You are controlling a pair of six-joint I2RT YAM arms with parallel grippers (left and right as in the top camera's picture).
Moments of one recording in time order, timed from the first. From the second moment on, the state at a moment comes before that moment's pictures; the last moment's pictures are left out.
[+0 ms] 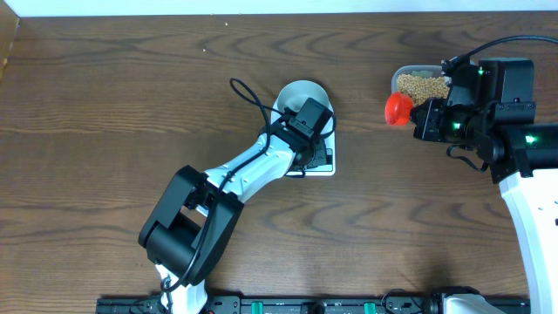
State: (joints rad) left arm -0.63 1.94 1.23 -0.50 0.04 -0.74; right arm 0.06 1.31 1.32 -0.92 -0.32 0.24
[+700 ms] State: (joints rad) left arm -0.62 1.54 1.19 -0.64 0.11 -0.53; right arm 0.06 1.31 1.32 -0.91 -0.32 0.24
